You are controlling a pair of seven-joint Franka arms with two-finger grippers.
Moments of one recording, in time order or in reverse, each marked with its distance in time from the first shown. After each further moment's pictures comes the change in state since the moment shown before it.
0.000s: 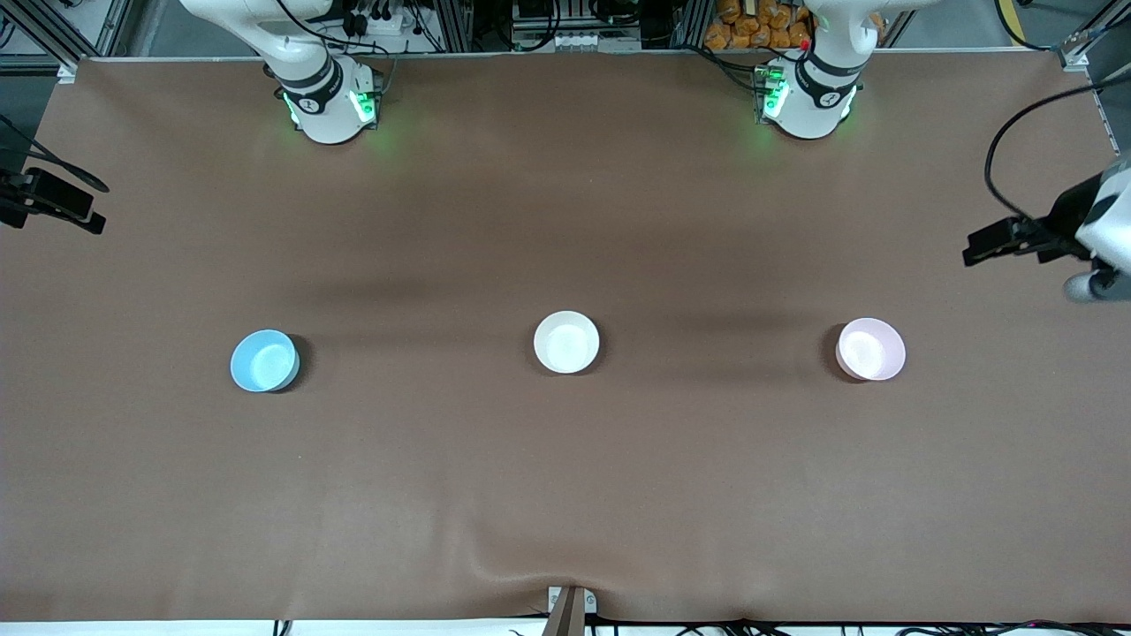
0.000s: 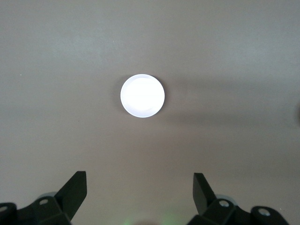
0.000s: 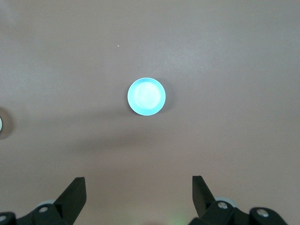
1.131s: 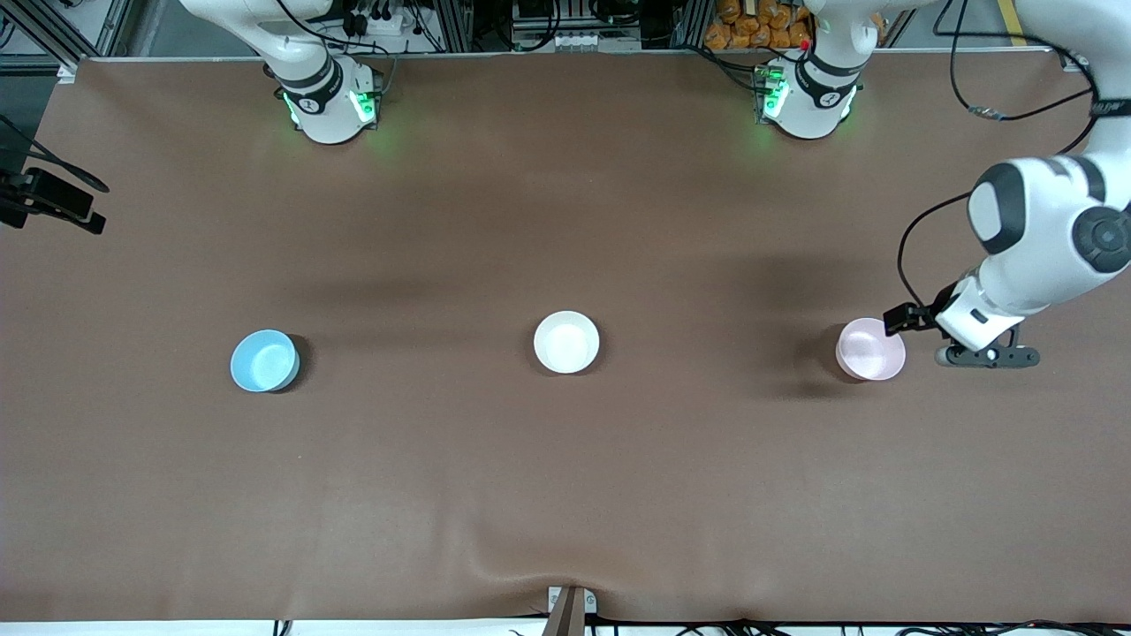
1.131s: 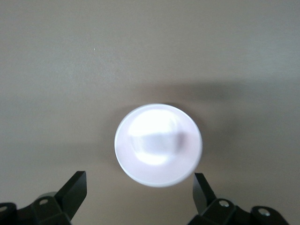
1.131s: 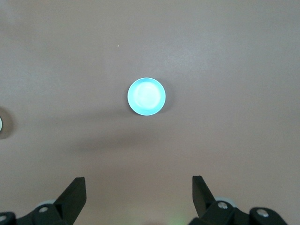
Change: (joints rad) left arm 0.063 0.165 0.002 -0.497 0.027 0.770 0.172; right arm 0.000 0.000 0.000 0.000 0.000 0.000 0.000
